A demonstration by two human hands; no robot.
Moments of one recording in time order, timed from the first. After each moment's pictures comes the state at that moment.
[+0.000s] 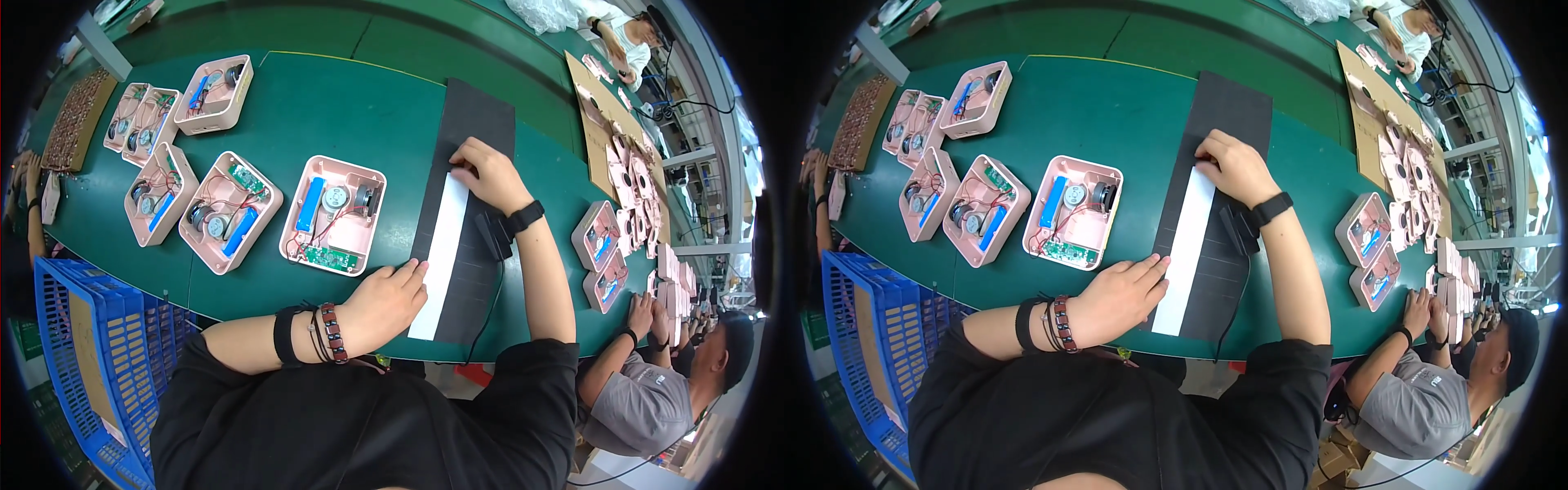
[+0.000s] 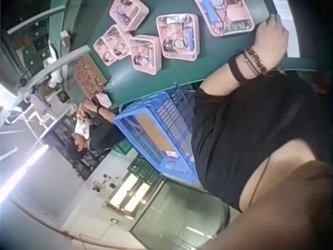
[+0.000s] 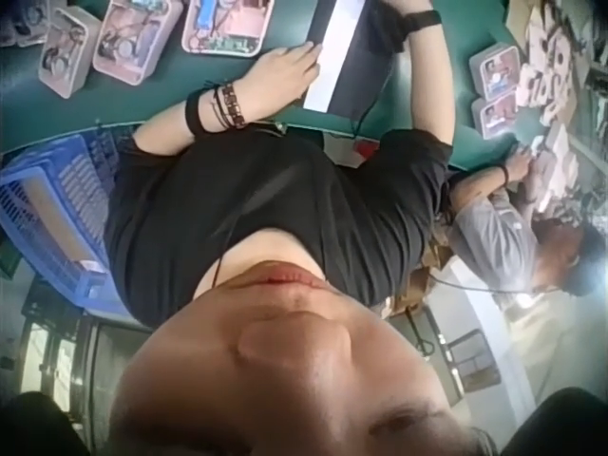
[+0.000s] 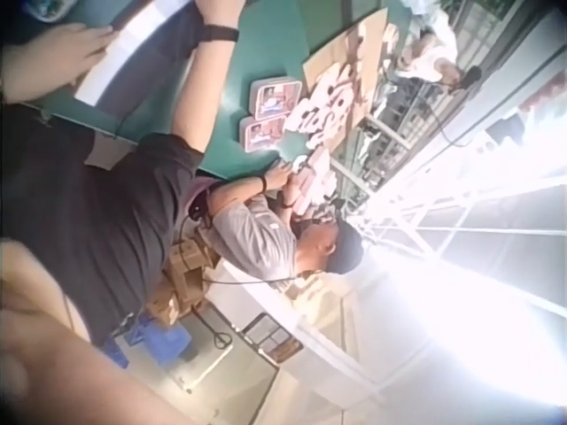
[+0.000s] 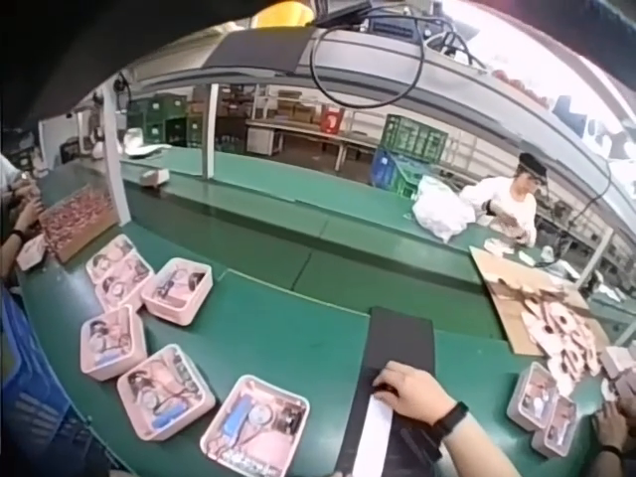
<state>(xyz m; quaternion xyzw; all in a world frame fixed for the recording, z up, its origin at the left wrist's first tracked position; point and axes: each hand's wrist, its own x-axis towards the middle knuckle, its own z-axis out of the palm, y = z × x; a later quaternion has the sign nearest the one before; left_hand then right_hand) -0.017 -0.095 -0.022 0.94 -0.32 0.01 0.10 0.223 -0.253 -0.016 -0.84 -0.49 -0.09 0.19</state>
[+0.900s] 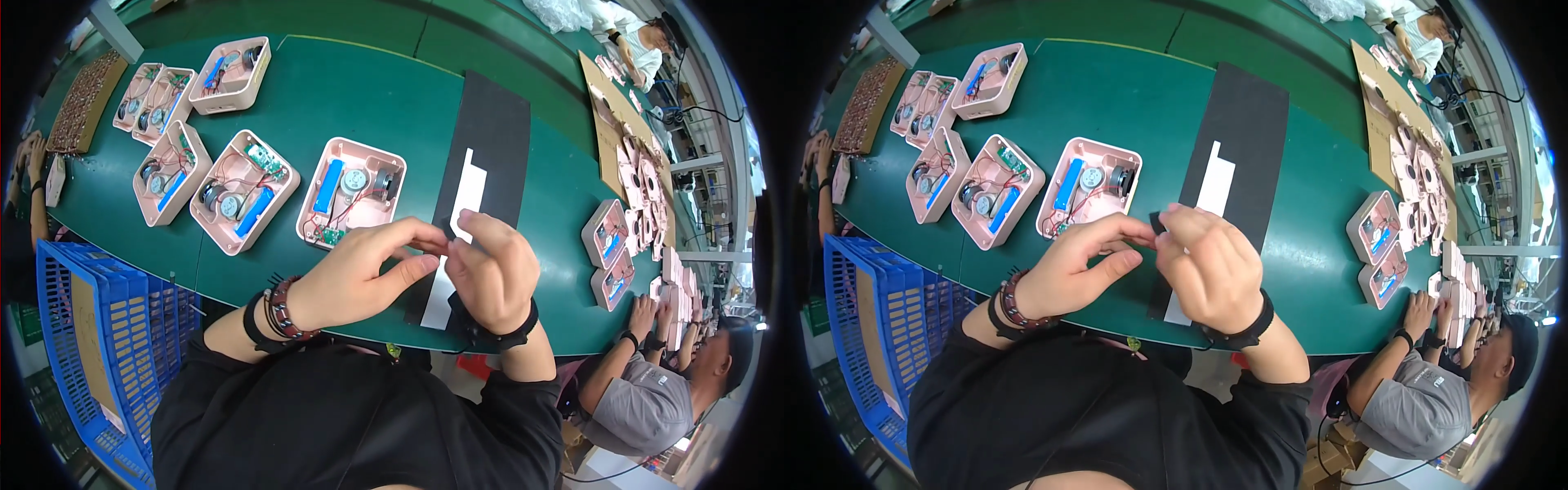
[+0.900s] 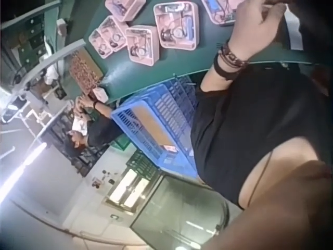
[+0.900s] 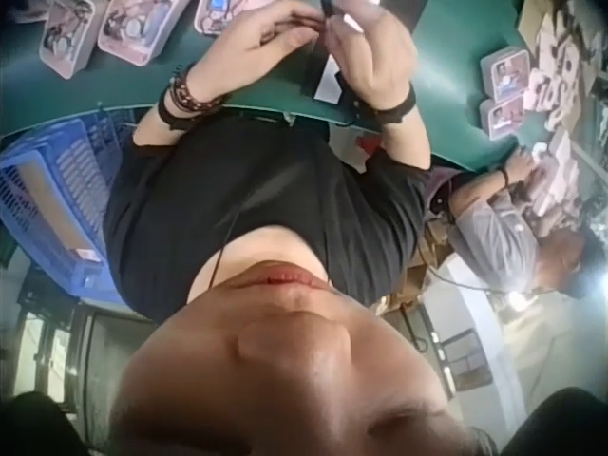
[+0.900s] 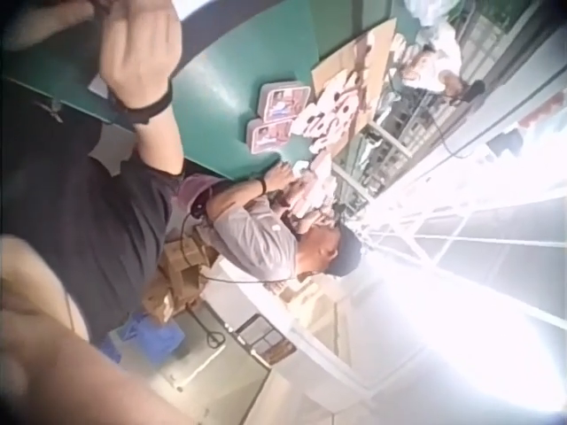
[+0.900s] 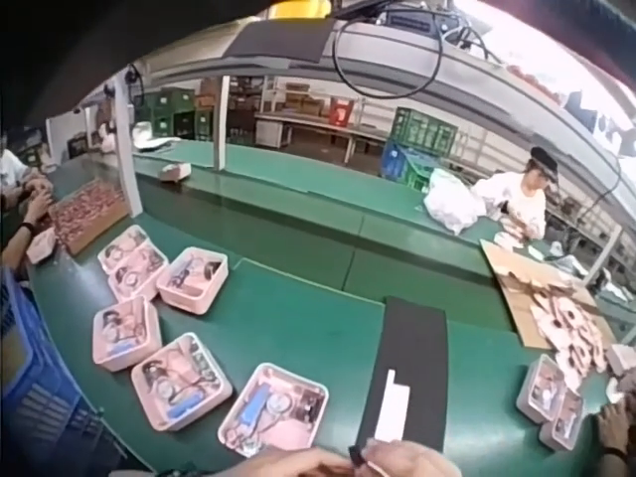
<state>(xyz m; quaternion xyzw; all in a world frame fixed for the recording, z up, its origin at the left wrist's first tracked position) -0.012 -0.050 0.037 0.71 -0.14 0.01 0.69 0.061 -0.233 0.052 -0.79 -0.49 -0.28 0.25</state>
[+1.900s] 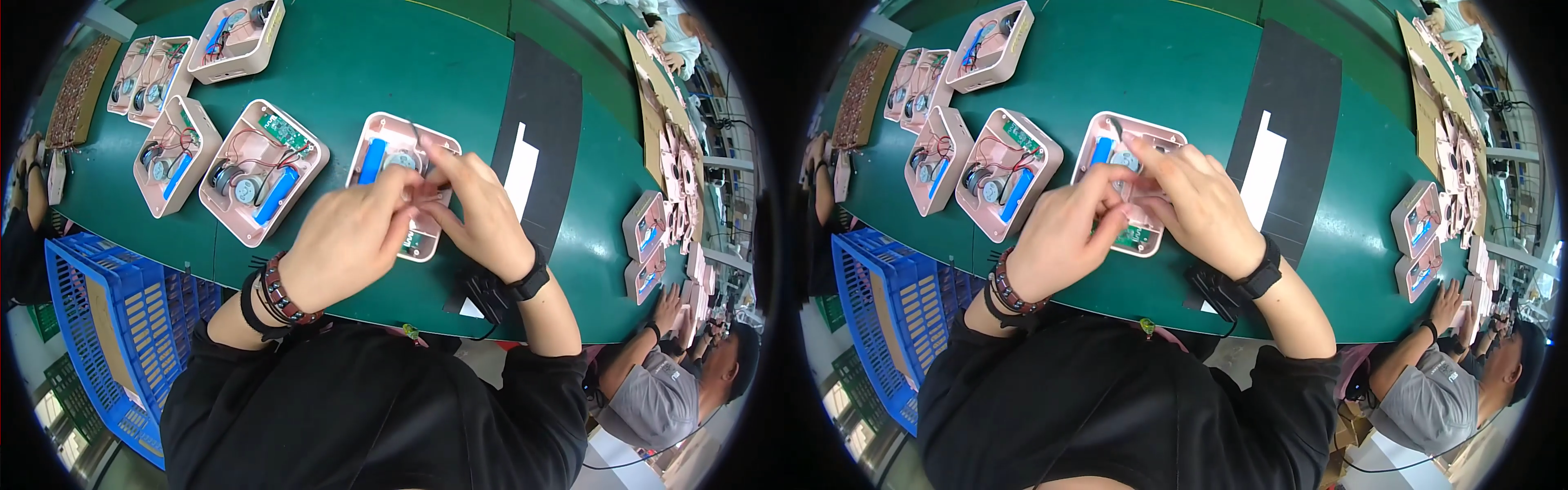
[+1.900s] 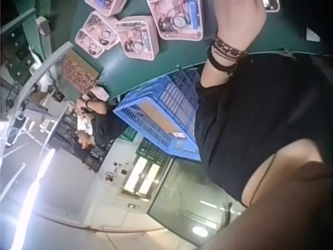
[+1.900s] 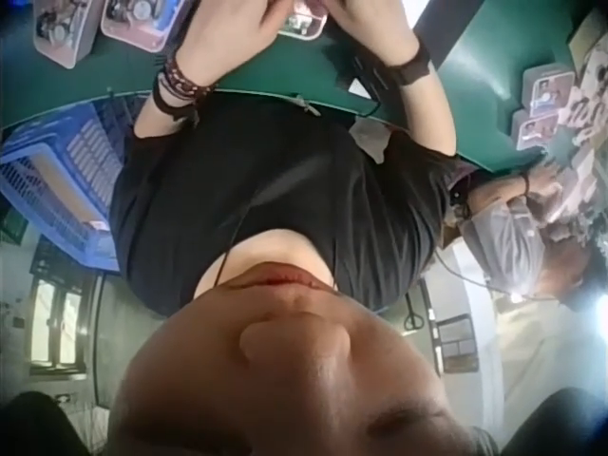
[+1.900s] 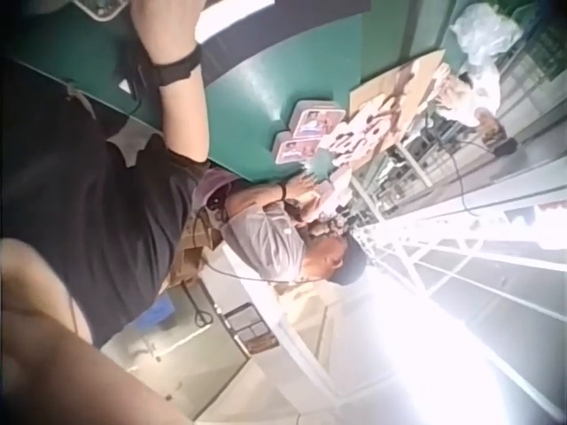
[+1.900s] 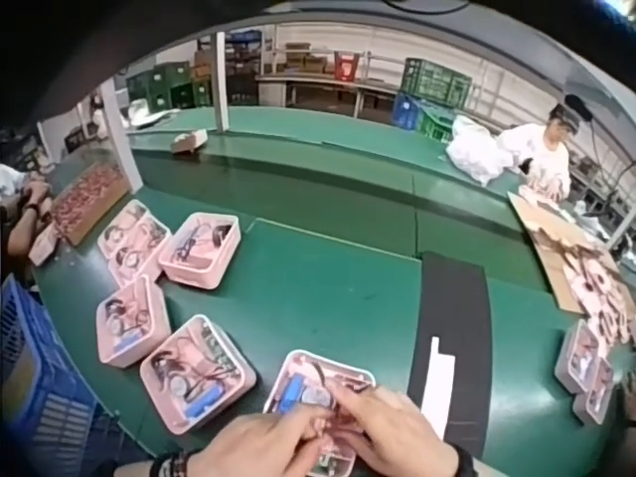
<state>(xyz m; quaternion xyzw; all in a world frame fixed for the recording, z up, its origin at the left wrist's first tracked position) -0.008 -0.007 0.024 0.90 -0.03 0.01 0.43 0.091 -0.185 -0.001 -0.79 -0.49 0.04 0.36</state>
